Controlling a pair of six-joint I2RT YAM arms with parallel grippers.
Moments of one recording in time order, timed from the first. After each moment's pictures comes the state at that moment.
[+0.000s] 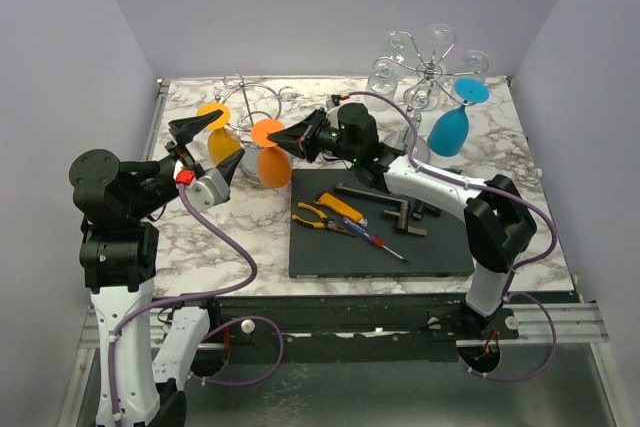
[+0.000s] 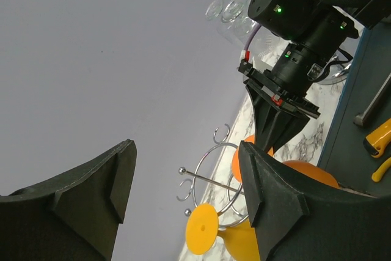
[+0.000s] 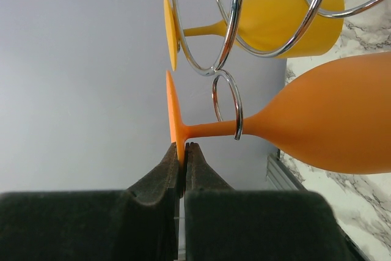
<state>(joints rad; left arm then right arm) 0.04 0.74 1.24 -0.42 0.98 0.82 0.77 1.81 1.34 0.35 -0.31 1.46</state>
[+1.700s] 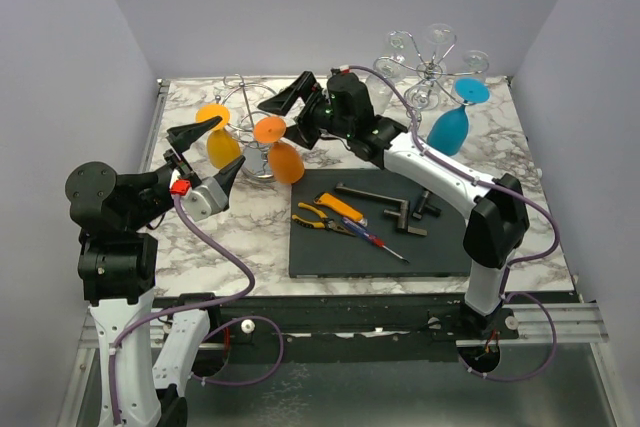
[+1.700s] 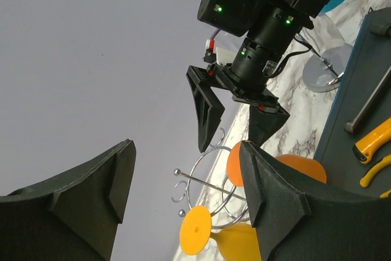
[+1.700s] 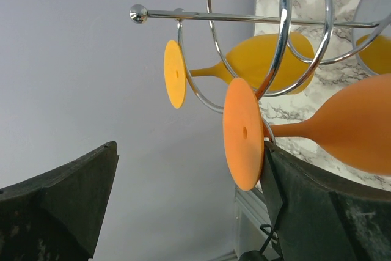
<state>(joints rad) 0.04 0.69 1.23 -0.42 0.98 0.77 0.77 1.86 1.67 -0.06 -0.18 1.30</state>
